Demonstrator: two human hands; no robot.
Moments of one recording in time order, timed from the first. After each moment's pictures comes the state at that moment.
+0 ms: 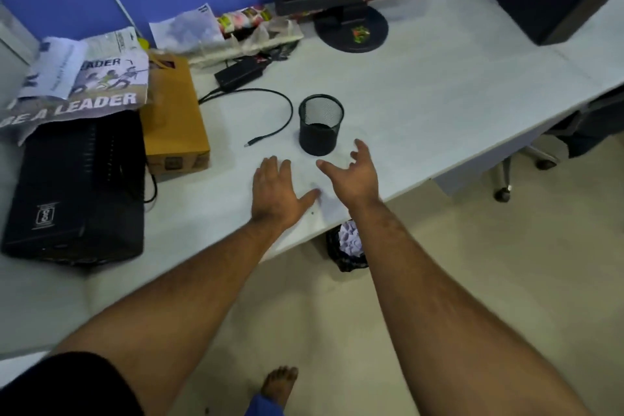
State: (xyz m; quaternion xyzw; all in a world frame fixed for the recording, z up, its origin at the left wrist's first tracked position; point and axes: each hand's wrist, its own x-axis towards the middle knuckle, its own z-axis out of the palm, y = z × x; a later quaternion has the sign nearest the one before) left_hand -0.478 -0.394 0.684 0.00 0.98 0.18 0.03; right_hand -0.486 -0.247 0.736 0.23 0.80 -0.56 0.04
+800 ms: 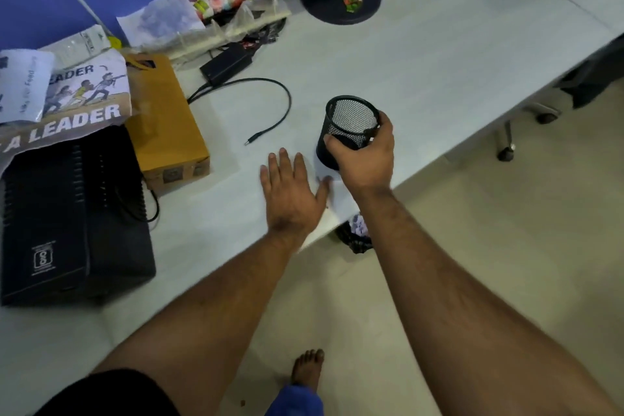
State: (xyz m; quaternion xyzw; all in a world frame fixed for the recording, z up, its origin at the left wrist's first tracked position) left_hand -0.476 -0.388 0.669 0.04 0.99 0.12 -0.01; right_hand -0.494 -0.268 0.741 0.28 0.79 -0.53 -0.14
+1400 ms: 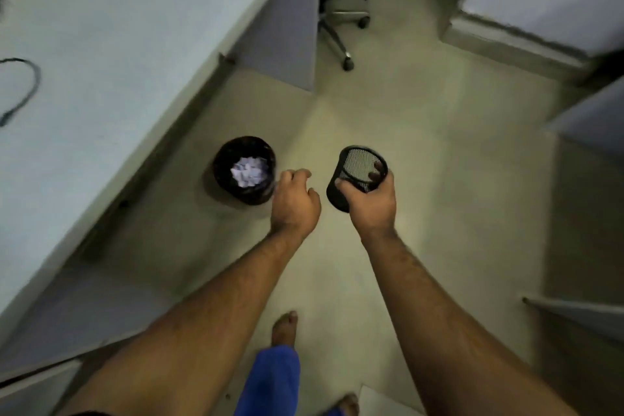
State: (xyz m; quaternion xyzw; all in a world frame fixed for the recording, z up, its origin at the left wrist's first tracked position) left_hand -0.193 -0.192 0.621 0.28 0.89 0.32 0.15; right_hand -0.098 -0.102 0.646 0.55 0.60 -0.52 -0.24
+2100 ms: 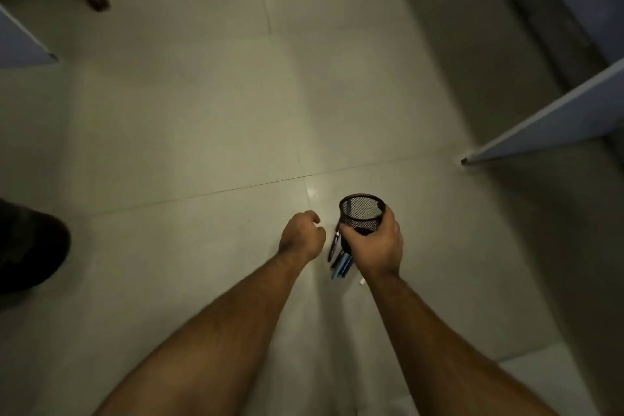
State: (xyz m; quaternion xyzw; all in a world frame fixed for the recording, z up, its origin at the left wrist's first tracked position) left_hand 0.094 -0.014 0.170 0.46 0.77 0.10 0.44; right_hand 0.229 -0.024 0.197 0.79 0.47 -0.31 -0.25
